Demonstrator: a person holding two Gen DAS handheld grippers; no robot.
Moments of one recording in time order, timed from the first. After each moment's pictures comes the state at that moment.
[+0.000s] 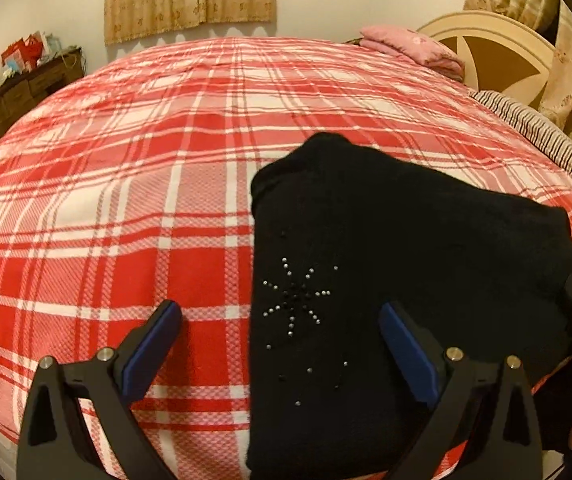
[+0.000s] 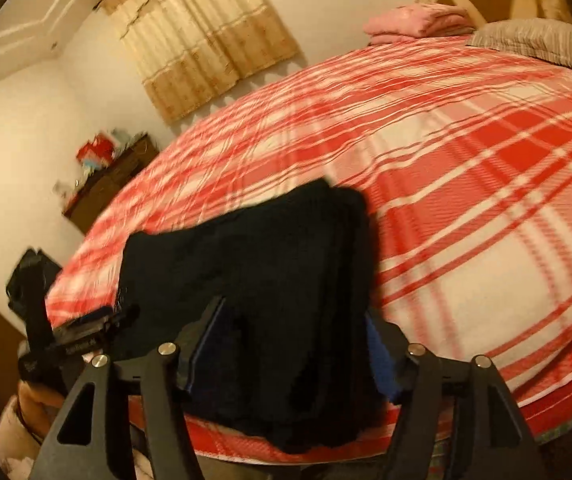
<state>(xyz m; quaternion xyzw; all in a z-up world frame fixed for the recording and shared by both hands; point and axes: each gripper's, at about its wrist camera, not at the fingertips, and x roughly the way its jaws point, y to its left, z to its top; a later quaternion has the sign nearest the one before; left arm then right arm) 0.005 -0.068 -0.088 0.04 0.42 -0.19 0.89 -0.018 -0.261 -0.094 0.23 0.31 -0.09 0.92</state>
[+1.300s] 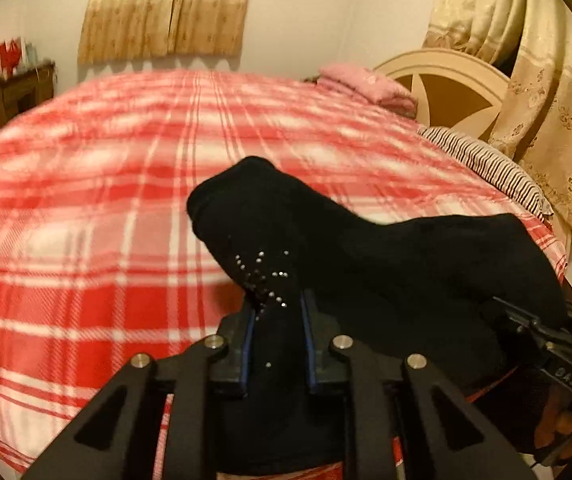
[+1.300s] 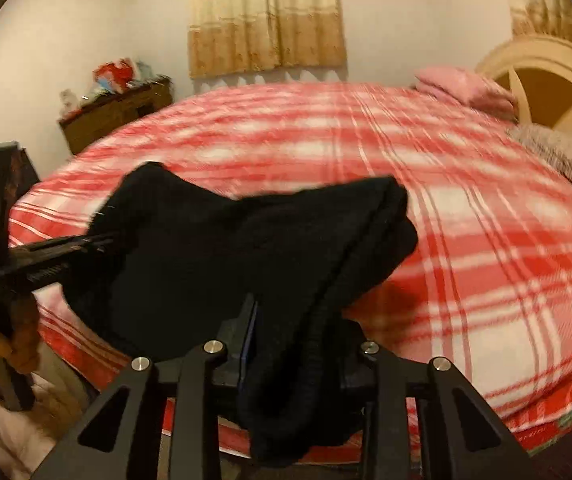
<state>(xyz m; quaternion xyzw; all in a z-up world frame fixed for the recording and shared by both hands) -0.019 -0.074 -0.047 0.00 0.35 -0.27 0.90 0.003 -0.205 -0.053 0.05 0.32 -0.07 0.94</state>
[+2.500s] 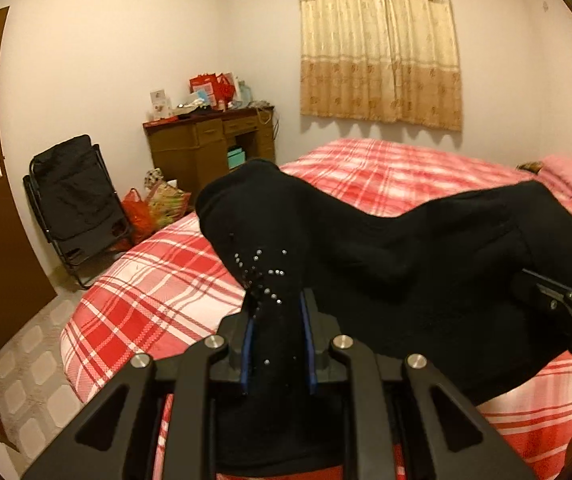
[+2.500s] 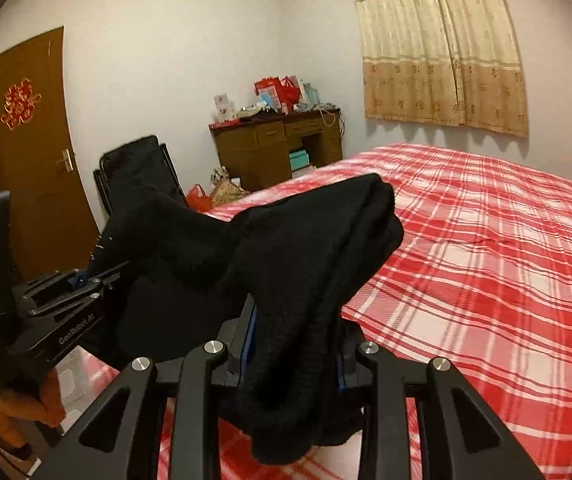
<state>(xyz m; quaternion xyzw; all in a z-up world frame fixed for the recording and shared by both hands) 0.099 0.201 -0.012 -0.01 0.26 0.12 0.96 0.304 0.069 -0.010 0.00 0.26 0.19 0.95</state>
